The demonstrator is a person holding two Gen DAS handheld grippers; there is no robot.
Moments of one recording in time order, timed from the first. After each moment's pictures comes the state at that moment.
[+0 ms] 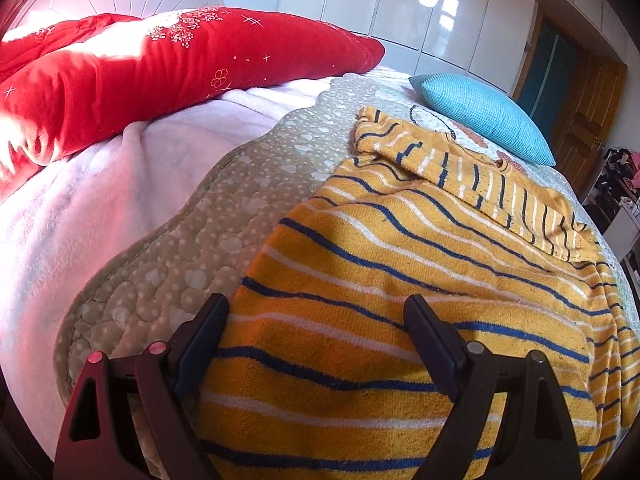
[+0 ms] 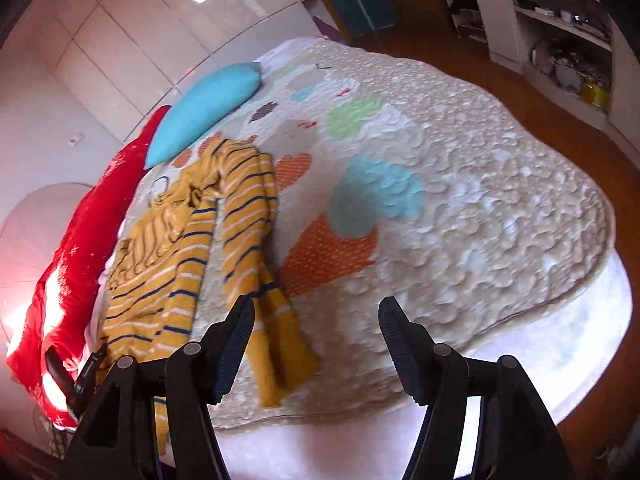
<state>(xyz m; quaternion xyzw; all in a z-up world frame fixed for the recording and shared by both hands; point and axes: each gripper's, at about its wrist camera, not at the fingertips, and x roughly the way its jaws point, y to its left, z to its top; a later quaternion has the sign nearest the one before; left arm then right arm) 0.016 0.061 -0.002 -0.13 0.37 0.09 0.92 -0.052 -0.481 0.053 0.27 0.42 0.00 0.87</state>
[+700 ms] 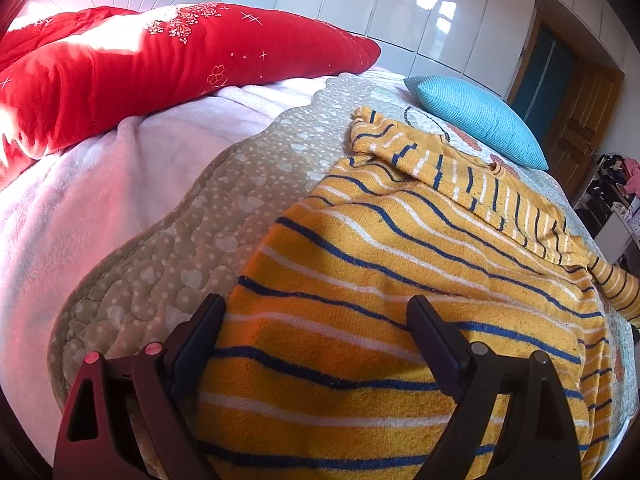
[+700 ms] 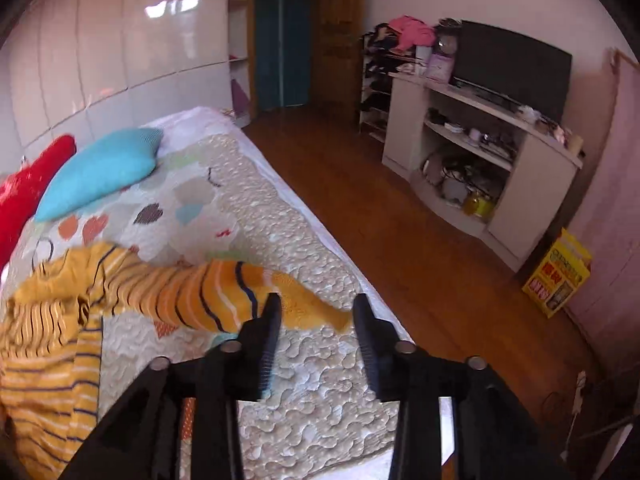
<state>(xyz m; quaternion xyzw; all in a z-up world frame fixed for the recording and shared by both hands) 0.016 0.064 -0.003 -0.15 0.37 0.08 0.92 -0.007 -0.560 0.161 0.11 0.36 -0.26 0.89</state>
